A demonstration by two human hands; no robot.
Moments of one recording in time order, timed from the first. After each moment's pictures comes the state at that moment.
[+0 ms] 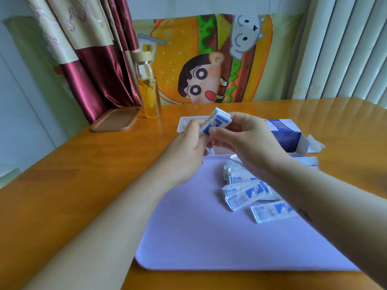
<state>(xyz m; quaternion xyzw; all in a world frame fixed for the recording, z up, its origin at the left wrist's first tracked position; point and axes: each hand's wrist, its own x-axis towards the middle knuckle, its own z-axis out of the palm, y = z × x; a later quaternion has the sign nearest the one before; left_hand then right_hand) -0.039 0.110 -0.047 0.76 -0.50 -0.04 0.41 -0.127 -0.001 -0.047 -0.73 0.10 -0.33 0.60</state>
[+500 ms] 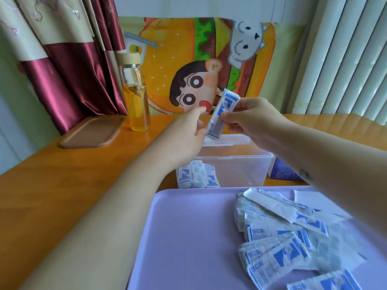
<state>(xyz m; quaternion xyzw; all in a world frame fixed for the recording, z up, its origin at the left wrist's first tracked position) 0.058 0.037 -0.027 0.79 -0.51 -0.01 0.33 -0.024 -0.097 -0.015 -0.75 0.28 -0.31 0.51</state>
